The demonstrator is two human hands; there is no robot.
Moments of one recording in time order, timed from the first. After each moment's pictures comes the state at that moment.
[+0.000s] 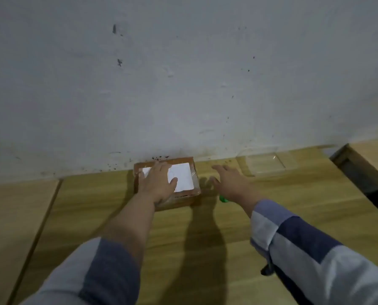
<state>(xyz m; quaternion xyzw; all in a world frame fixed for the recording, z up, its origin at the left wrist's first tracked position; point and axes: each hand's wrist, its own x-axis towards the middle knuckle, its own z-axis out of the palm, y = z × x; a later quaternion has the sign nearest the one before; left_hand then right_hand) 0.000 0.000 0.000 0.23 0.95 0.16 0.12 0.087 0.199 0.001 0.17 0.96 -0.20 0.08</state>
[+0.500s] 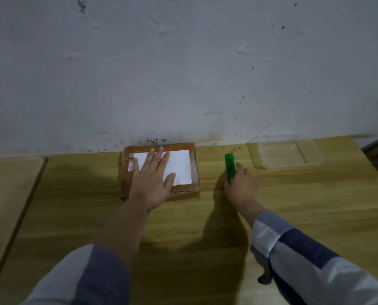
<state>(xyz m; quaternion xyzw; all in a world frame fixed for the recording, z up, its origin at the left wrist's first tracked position) -0.013 0.005 -0.061 0.25 0.97 0.05 0.05 0.075 0.231 -0.072 0.31 0.93 -0.21 0.06</state>
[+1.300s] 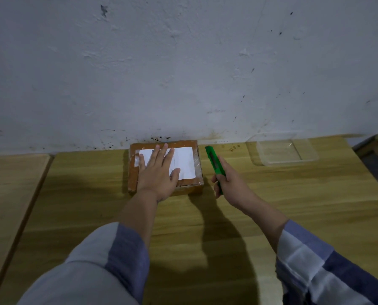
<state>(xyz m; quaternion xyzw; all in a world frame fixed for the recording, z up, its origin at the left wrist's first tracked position) -0.011 0.005 -0.062 0.25 0.97 0.06 0.05 0.095 0.182 -0.011 0.24 0.77 -0.58 0.08</state>
